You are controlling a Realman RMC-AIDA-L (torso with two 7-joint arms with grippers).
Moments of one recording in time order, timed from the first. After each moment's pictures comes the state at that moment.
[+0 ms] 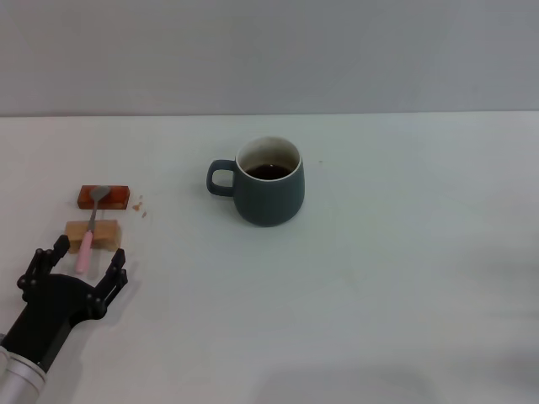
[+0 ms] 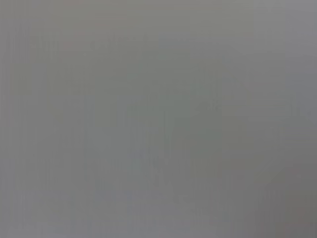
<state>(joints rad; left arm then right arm) -0.08 -2.08 -0.94 -0.40 2.68 1.07 -0.03 0.23 2.08 0.77 0.30 -1.88 -1.30 -0.05</state>
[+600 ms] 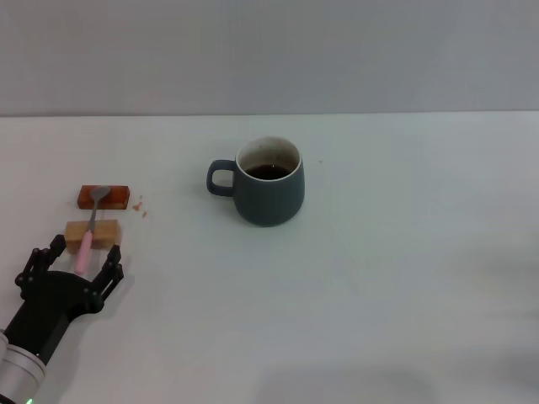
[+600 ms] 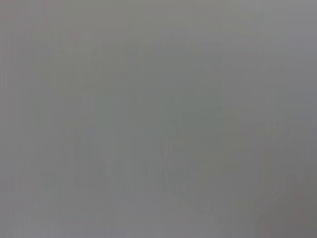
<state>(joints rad) -0.10 -2.08 -0.94 -0.41 2.63 1.02 -0.04 0.23 2.08 0.77 0.30 -1.89 -1.31 -0.05</state>
